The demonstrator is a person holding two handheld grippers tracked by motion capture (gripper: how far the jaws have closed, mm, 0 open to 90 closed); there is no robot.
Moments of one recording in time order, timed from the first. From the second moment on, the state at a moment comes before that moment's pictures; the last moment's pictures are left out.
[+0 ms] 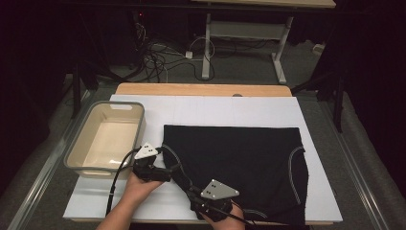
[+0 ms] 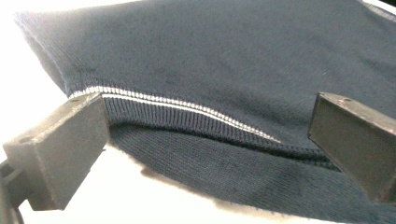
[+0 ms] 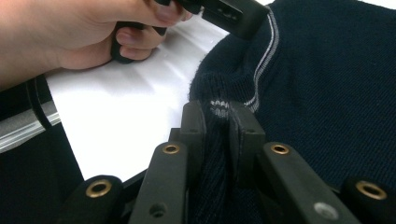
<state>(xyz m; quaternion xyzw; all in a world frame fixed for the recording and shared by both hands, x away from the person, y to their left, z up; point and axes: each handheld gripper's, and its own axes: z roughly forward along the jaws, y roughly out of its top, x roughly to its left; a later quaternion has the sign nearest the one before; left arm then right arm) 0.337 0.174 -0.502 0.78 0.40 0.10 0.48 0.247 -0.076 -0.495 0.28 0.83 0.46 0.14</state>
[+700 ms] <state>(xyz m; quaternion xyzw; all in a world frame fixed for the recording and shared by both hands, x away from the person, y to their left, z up) 0.414 0.161 -0.470 0.75 0.45 0.11 0.47 0.248 -0.077 -0.495 0.28 0.83 0.47 0.13</state>
